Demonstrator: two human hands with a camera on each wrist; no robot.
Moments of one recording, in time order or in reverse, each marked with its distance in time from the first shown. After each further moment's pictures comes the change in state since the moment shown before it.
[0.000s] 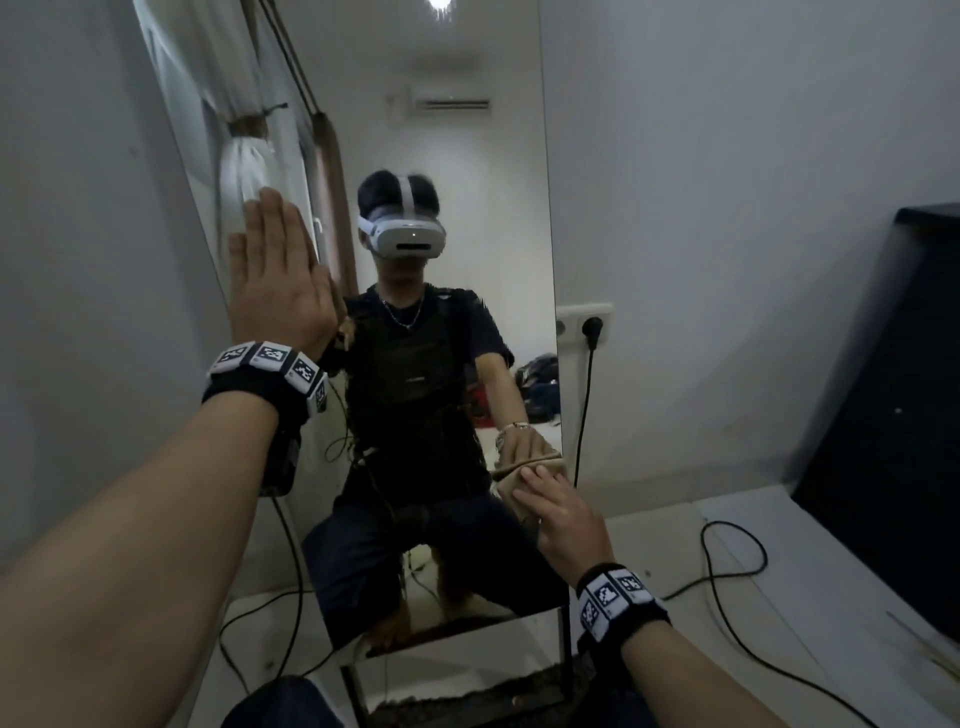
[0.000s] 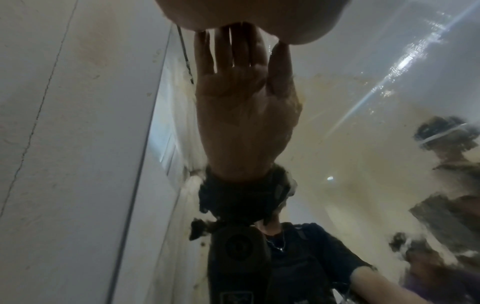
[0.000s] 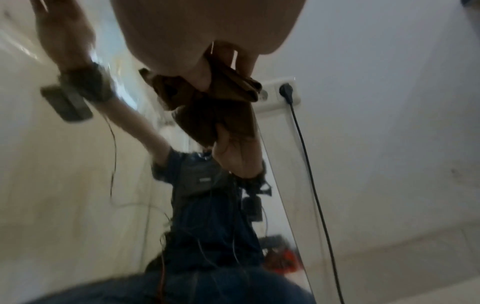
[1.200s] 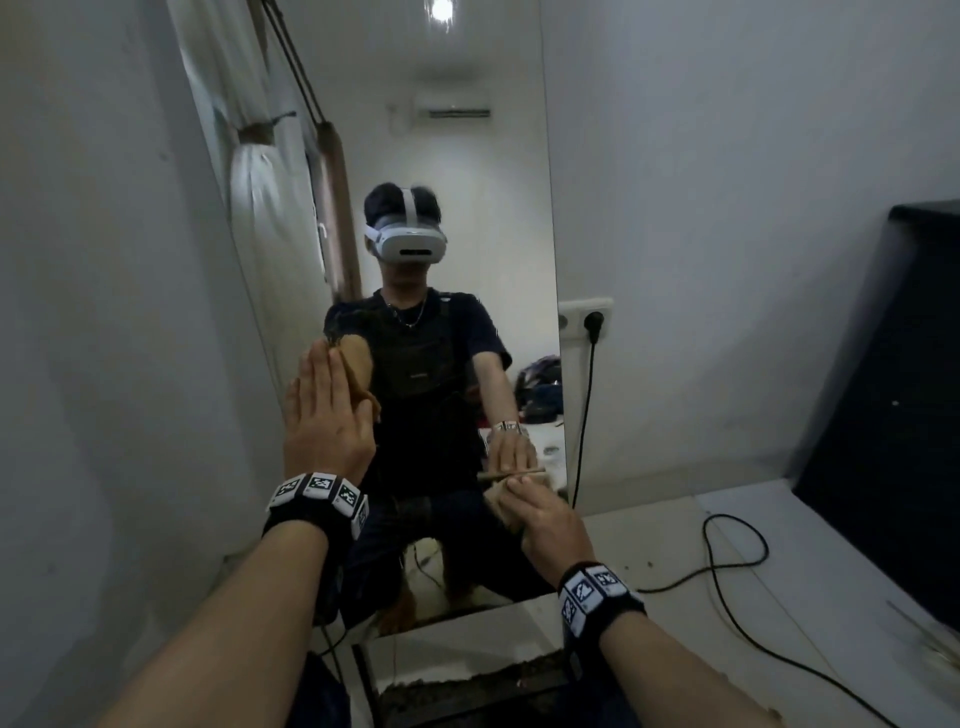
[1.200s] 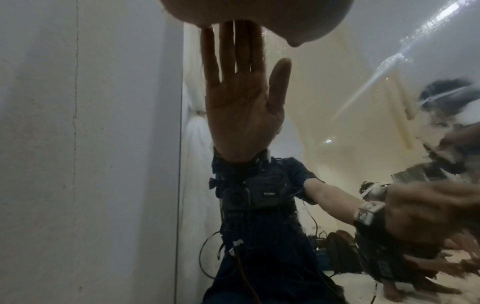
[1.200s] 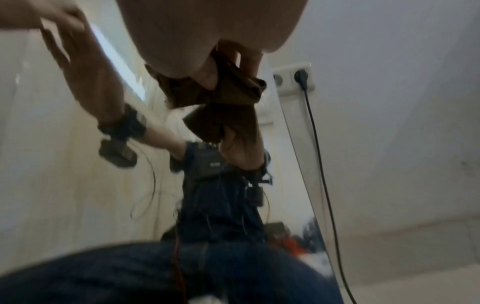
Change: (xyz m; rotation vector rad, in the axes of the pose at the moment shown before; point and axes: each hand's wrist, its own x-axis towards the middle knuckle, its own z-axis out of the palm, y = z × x) left_hand -0.146 0.014 0.029 -0.050 -0.247 -0.110; right_hand -0.016 -0.021 0.014 0.023 -0.072 -0.004
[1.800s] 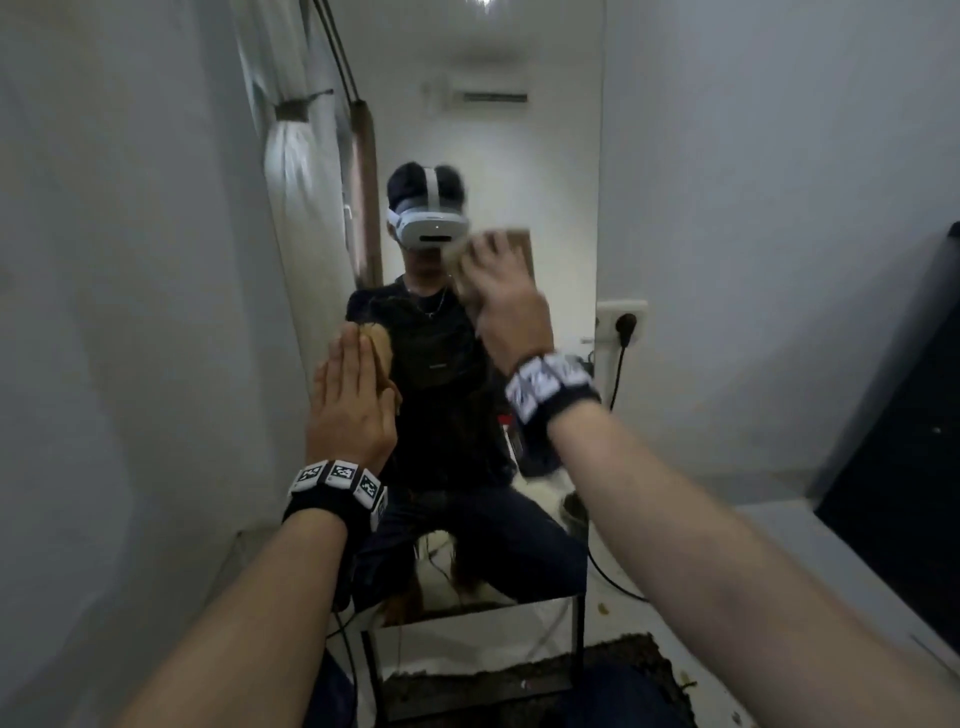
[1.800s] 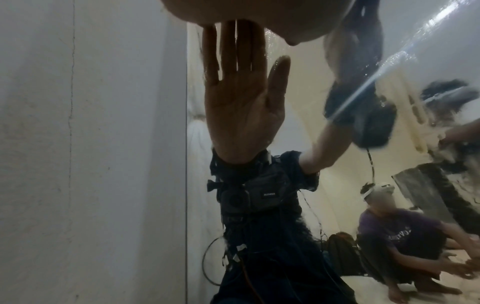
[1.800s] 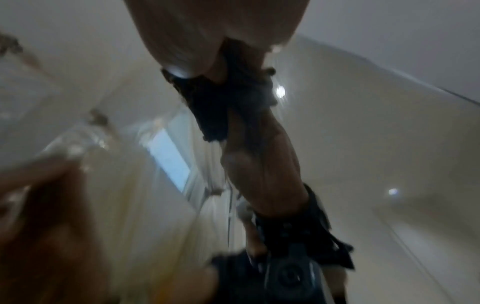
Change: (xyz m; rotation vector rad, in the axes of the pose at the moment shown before) left_hand 0.005 -0.005 0.007 -0.017 0.019 0.019; right_hand 0.244 -0.055 -0.060 -0.028 0.286 -0.107
